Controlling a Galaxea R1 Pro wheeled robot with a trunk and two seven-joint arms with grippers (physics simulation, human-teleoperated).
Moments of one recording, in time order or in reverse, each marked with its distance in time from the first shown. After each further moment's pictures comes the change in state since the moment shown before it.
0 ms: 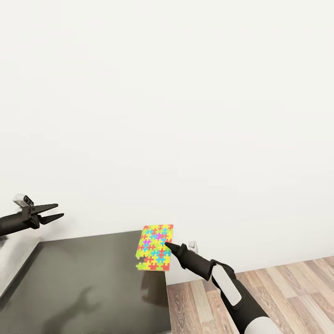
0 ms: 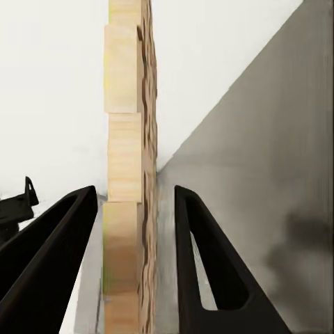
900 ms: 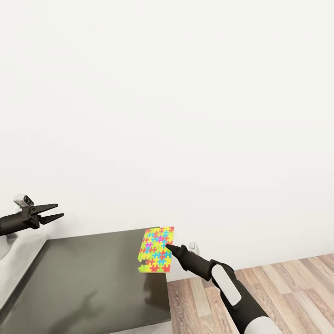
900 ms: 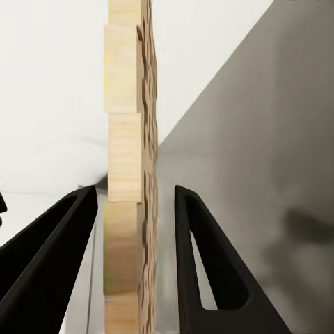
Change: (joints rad) left arm 0.000 0.001 -0.001 -0.002 0.000 0.000 0.000; right arm 0.000 0.000 0.005 -0.005 -0.002 -0.005 -0.085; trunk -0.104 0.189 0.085
